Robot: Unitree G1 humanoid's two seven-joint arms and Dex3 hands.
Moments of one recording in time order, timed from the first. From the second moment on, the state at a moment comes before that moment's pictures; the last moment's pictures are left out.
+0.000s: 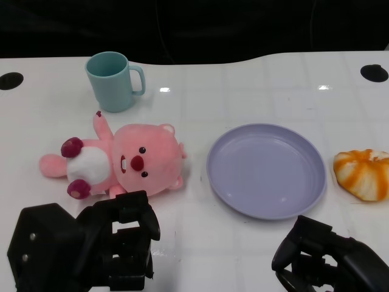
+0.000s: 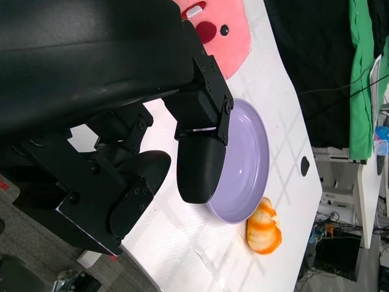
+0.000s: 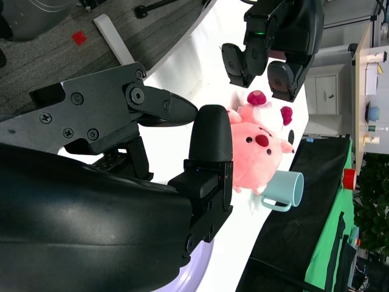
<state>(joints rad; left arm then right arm) 0.20 0.14 -0.07 -0.43 -0.19 0.41 -0.24 0.43 -0.22 0.14 -0.61 0.12 0.22 0.29</state>
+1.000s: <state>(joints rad) 0.19 0.15 -0.07 -0.43 -0.19 0.42 -0.24 0.42 -0.22 0.14 -0.61 0.13 0.22 0.29</state>
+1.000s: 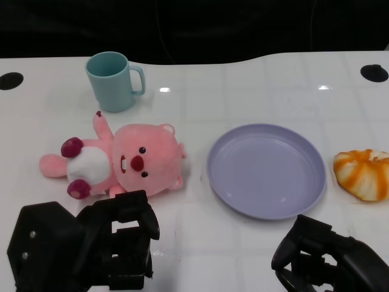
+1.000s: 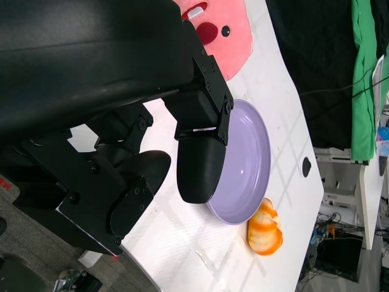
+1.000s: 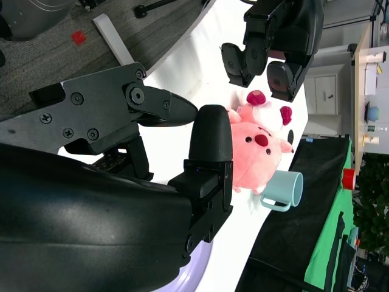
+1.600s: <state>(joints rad) 0.18 0.14 -0.02 -0.41 -0.19 0.35 -0.24 0.42 -0.21 0.15 -0.61 0.12 0.23 0.28</state>
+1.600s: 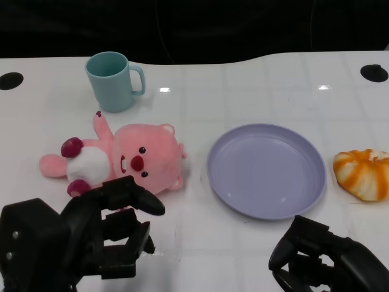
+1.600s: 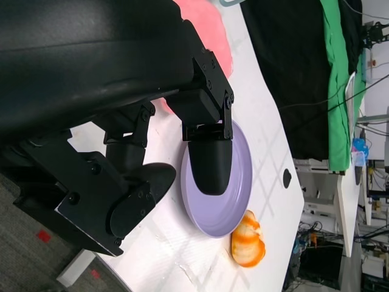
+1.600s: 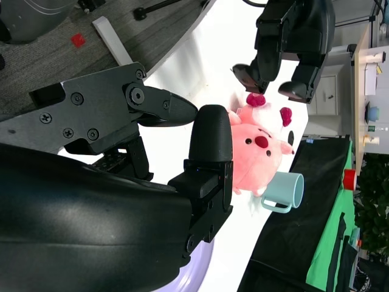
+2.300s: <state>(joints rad) 0.00 0.43 -0.02 -0.41 0.07 0.26 -0.31 0.43 -0.21 0.16 -0.63 0.12 0.25 0.28</state>
